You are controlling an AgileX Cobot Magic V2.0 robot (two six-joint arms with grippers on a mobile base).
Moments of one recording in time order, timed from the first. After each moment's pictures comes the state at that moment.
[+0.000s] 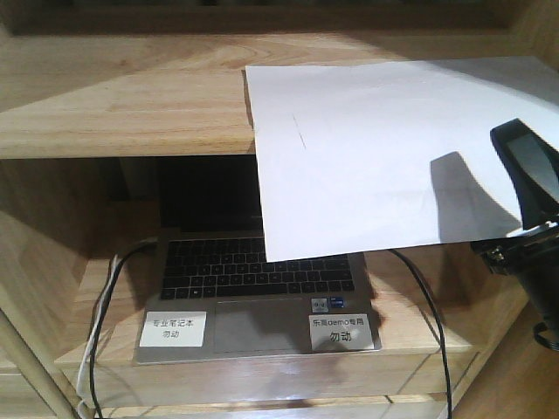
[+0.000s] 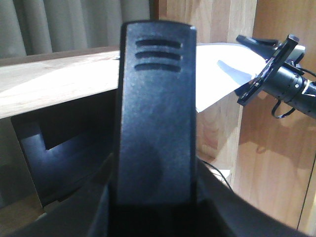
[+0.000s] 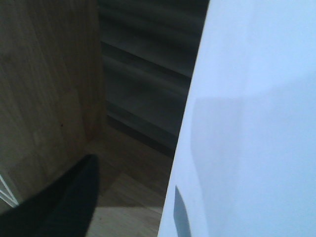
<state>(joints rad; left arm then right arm) -0.58 0.05 -0.69 -0.19 0.76 0.13 0.40 1.03 -0.24 -0.05 -1.15 1.32</state>
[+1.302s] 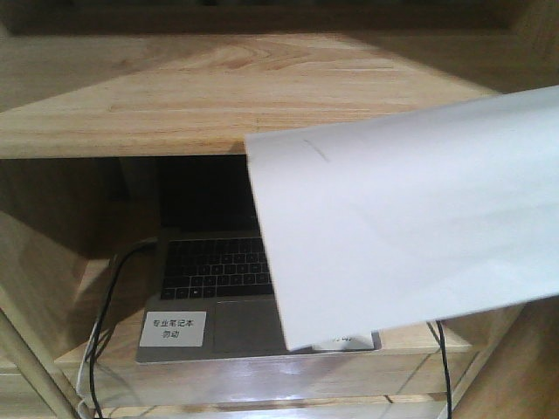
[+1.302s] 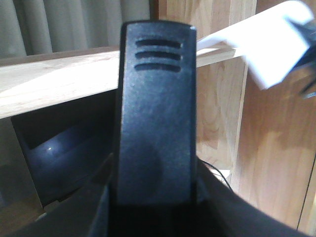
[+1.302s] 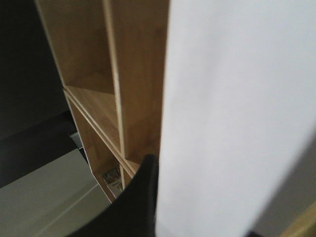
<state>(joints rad) -0.58 0.05 -0.69 -0.19 0.76 0.13 0.39 0.66 -0.24 -0.24 -1.10 1.31</state>
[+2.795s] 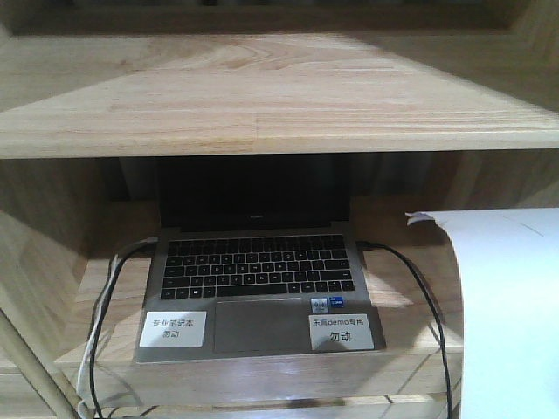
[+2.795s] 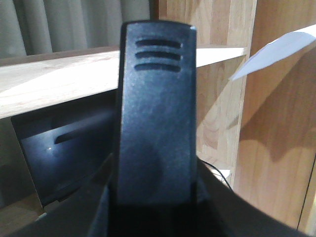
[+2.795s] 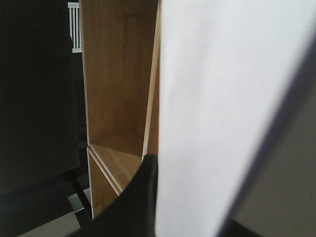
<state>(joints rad) -0.58 0.05 -0.69 -0.19 0.76 0.13 0.19 0.04 -0.09 -0.15 -0.74 1.41</state>
